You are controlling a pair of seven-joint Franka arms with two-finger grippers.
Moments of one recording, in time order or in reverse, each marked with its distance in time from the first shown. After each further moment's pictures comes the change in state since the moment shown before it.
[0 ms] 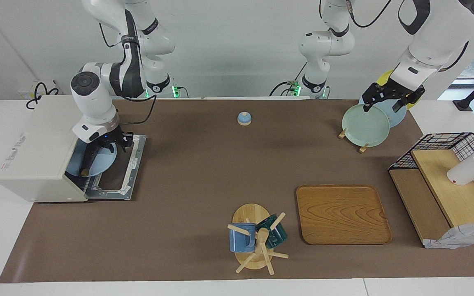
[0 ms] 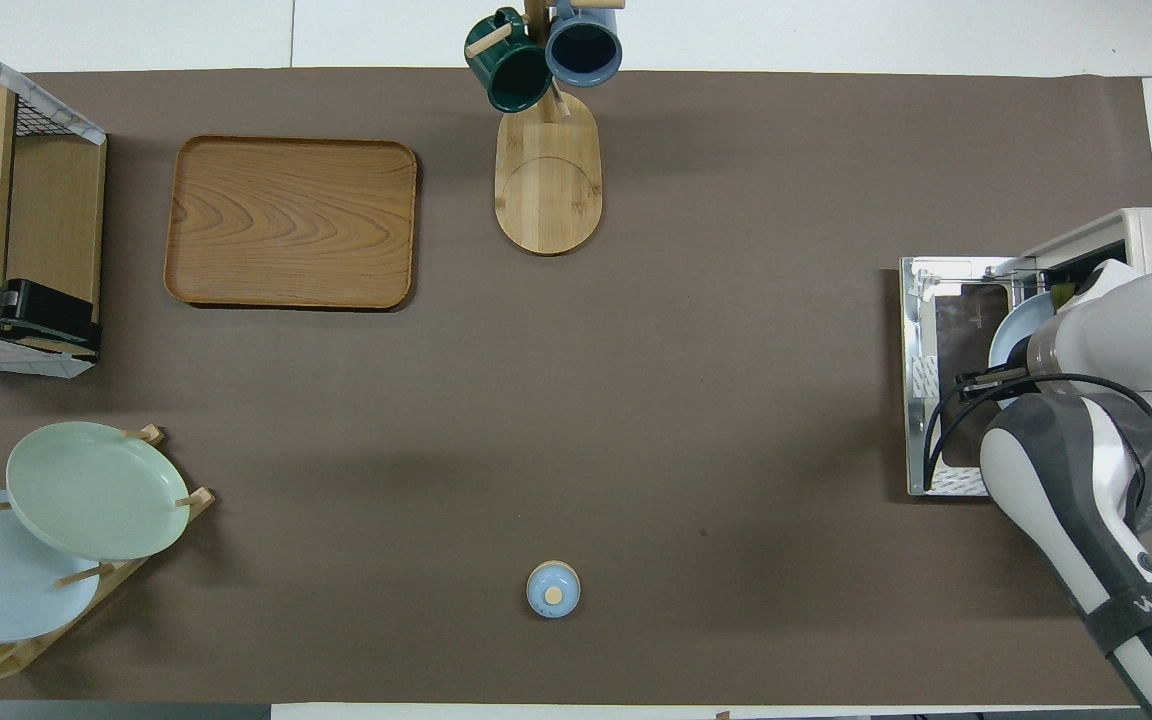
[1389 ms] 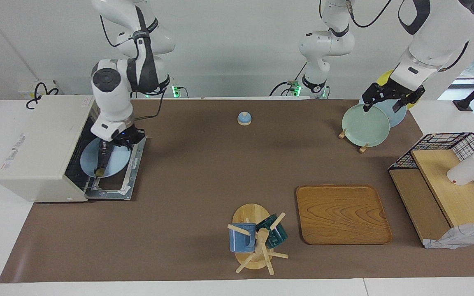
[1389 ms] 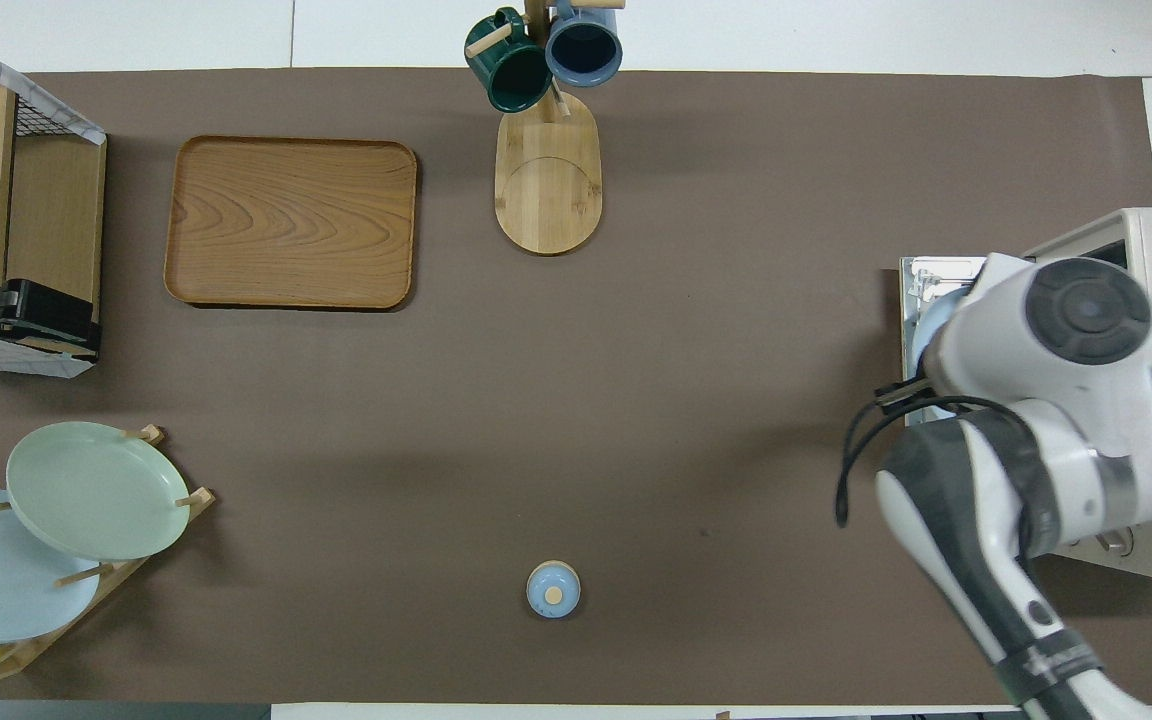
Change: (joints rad) left arm 0.000 0.000 0.000 0.000 0.000 0.000 0.000; right arm 0.288 -0.002 0.022 0.090 -0.063 -0.143 0.123
